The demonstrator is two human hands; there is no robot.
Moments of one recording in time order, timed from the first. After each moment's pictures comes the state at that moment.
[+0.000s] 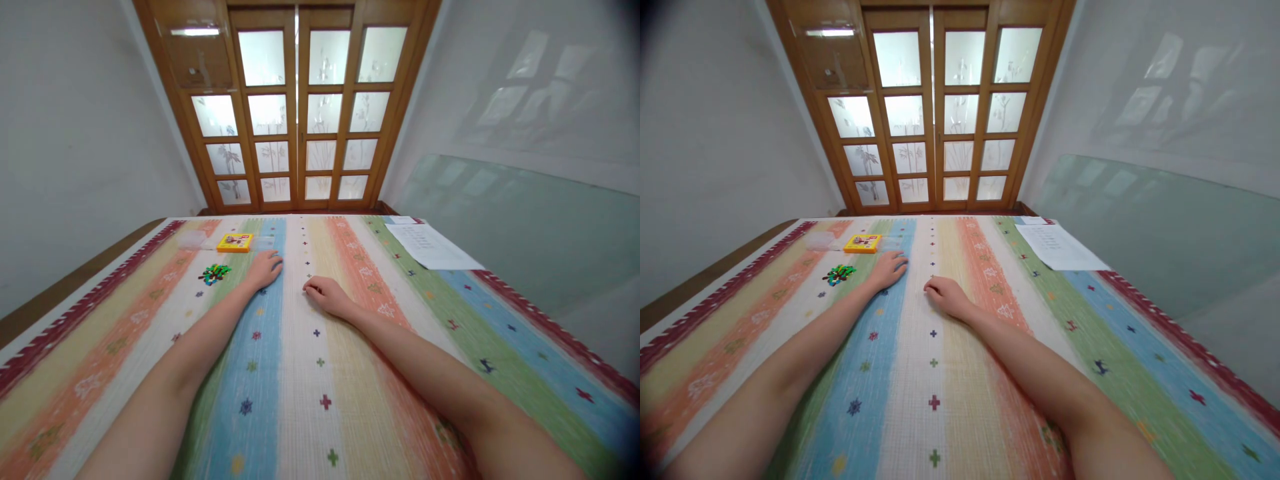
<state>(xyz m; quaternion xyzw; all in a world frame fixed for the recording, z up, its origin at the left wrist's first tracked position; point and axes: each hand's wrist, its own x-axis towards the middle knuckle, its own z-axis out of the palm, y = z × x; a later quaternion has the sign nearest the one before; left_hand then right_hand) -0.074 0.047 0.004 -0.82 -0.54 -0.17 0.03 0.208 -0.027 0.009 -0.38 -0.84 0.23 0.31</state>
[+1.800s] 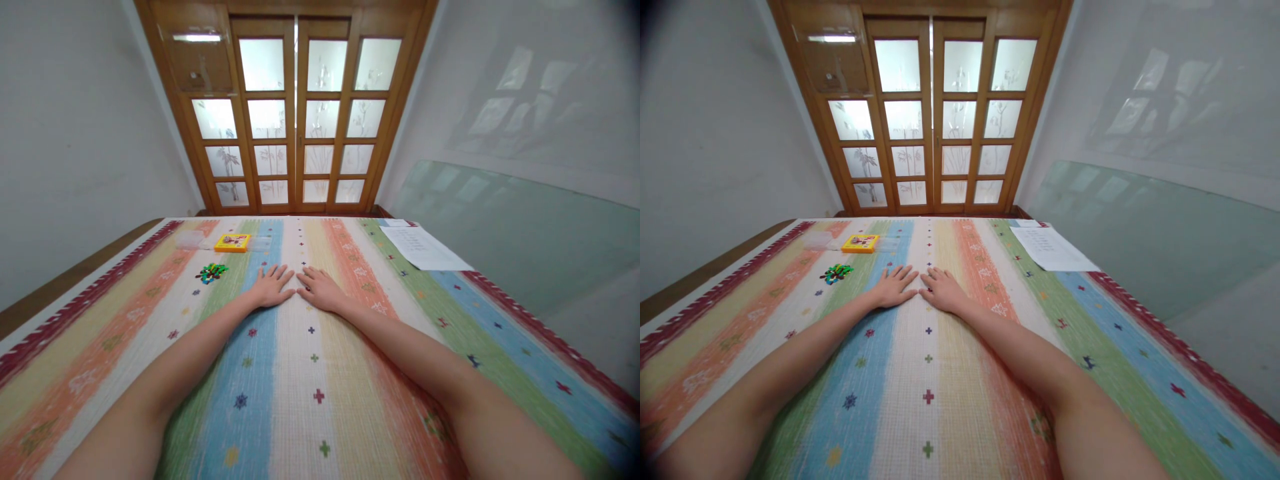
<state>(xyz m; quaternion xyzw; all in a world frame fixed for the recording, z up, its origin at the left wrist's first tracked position) -0.036 -0.015 0.006 -0.85 -0.53 -0.02 -0.07 0.207 -0.017 0.003 -0.43 -0.90 0.03 0.12</state>
